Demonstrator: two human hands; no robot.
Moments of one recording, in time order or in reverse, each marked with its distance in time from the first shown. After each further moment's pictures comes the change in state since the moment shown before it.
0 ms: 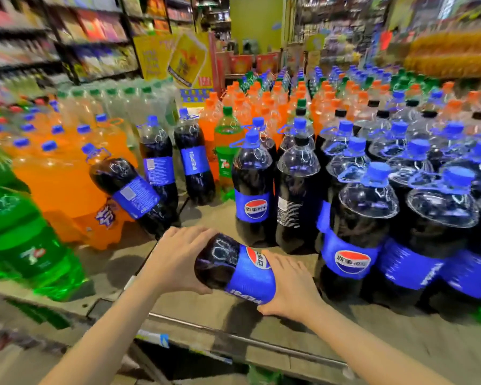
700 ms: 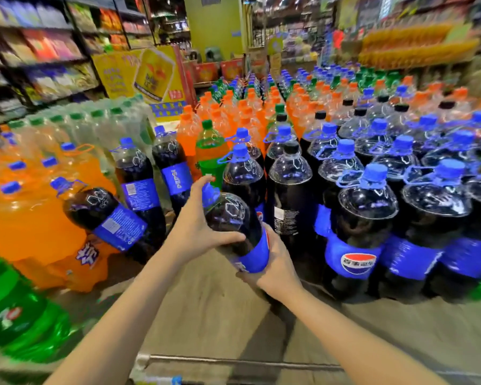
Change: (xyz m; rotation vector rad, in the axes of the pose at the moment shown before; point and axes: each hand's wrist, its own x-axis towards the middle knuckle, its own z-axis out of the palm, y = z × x) left_hand 0.080 -0.009 -0.047 -0.785 0.296 -0.080; right_hand 0.068 -0.029 0.007 0.664 0.456 0.127
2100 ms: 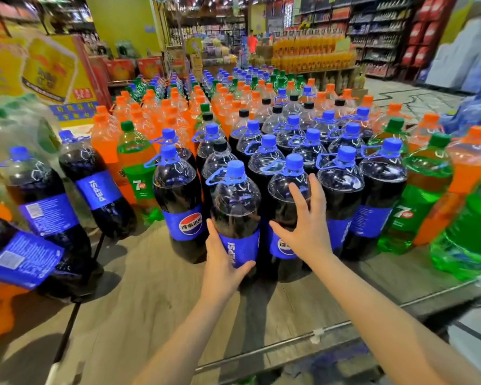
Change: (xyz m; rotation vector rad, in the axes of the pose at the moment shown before) left_hand -0.035 -0.008 0.194 -0.304 -0.084 0.008; right_hand -0.016 0.024 -0.162 -0.673 0.516 -0.240
